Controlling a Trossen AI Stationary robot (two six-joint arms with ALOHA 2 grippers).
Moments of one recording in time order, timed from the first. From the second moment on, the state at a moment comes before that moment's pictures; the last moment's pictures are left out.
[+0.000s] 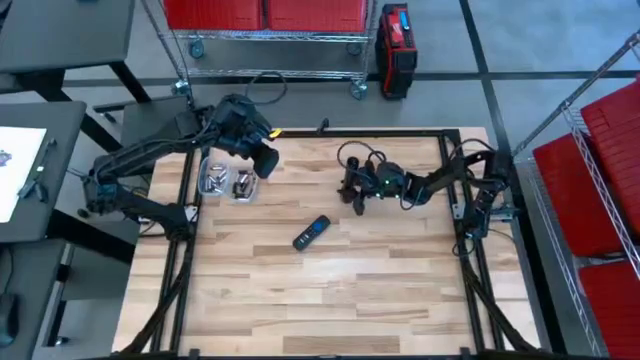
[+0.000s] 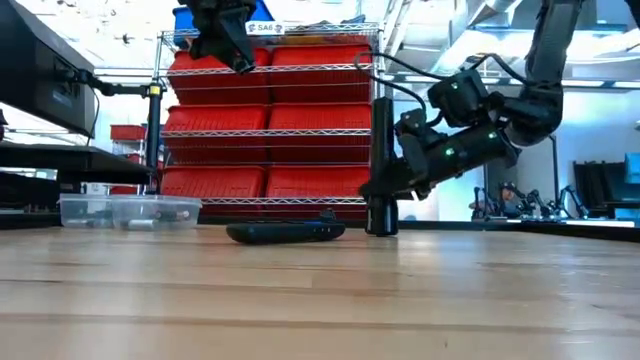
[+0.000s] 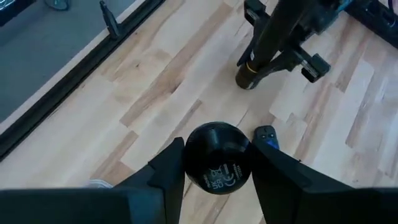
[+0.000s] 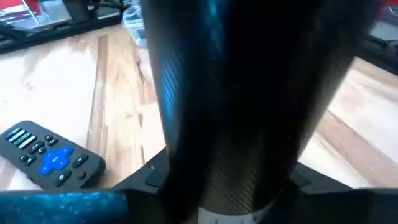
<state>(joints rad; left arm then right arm) 0.46 1.29 1.44 -0.88 0.02 -0.23 -0.36 1.78 0.50 0.90 -0.10 0.09</state>
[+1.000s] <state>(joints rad) 0.35 1.42 1.44 -0.37 0.20 -0.27 -0.33 1.49 1.38 -1.15 -0.55 -0.19</state>
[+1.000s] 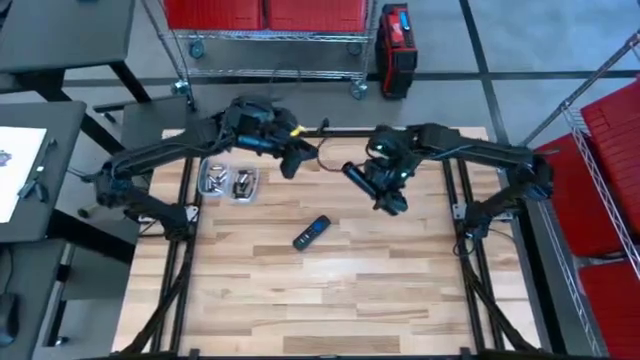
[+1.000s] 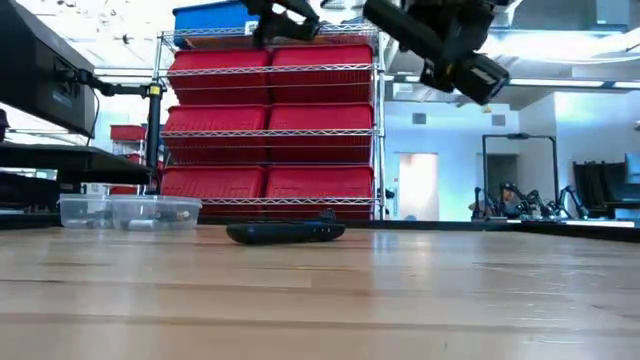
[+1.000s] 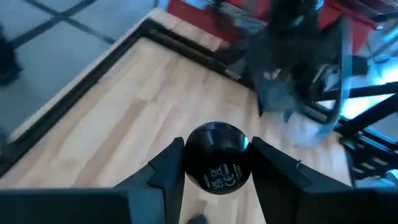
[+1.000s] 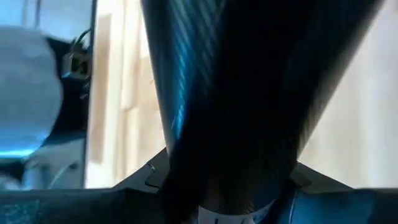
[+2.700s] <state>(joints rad) 0.30 1.57 1.45 -0.17 0.44 -0.30 -0.30 1.57 1.39 -1.19 -0.60 -0.22</state>
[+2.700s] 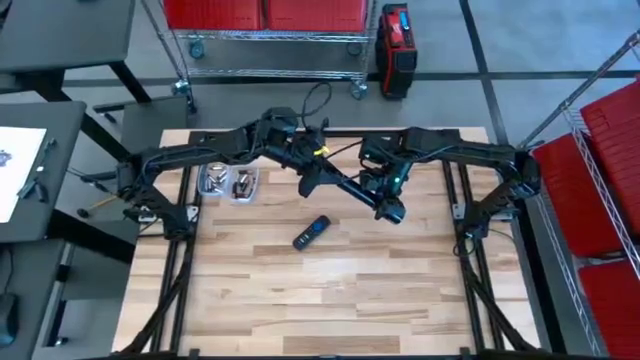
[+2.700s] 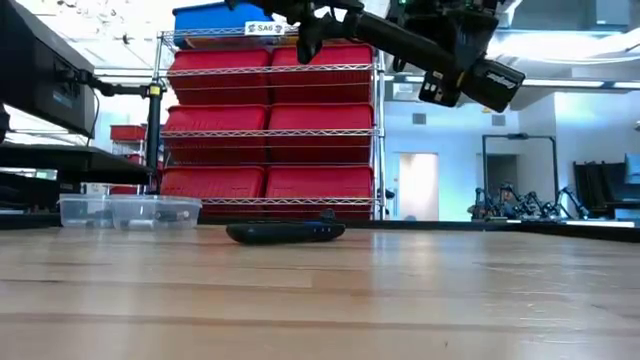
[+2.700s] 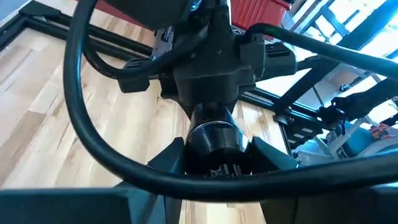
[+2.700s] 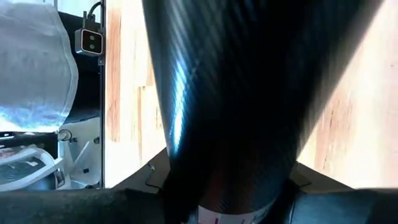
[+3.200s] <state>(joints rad) 0.28 1.57 1.45 -0.22 0.45 -0.27 -0.31 1.58 1.39 -1.18 -0.60 -0.25</state>
